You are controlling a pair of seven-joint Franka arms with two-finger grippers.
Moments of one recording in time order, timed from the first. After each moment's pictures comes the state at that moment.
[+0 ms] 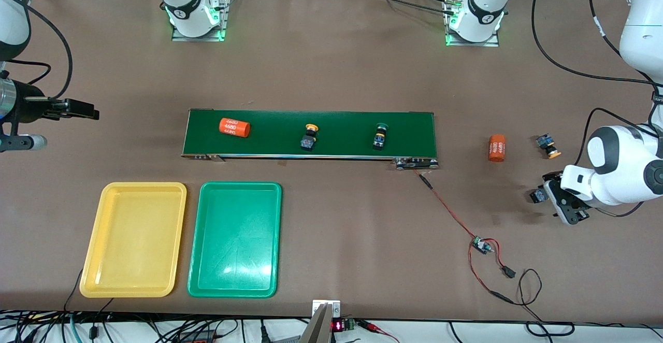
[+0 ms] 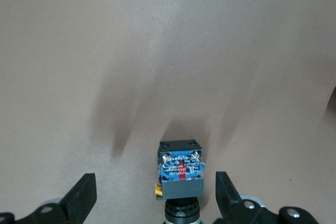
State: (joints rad) left arm 0.55 0.79 -0.38 -1.58 0.28 2.24 1.25; right arm -0.12 0.22 0.04 -1.52 0.00 1.48 -0.10
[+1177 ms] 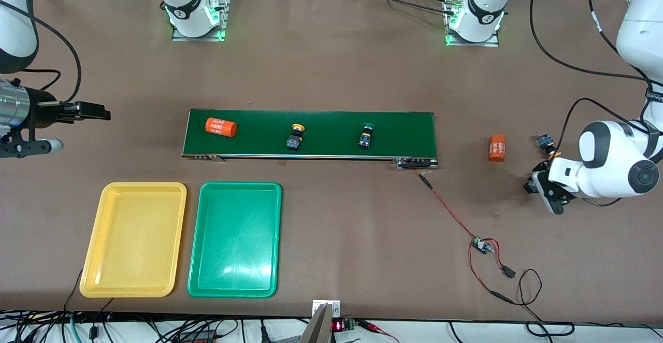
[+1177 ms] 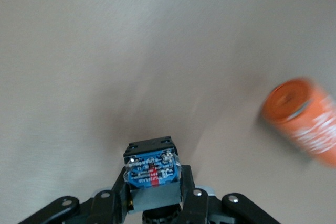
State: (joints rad) left arm 0.55 0.68 -0.43 -1.72 0.28 2.11 1.05; right arm -0.11 0.25 0.04 -1.54 0.06 1.48 -0.13
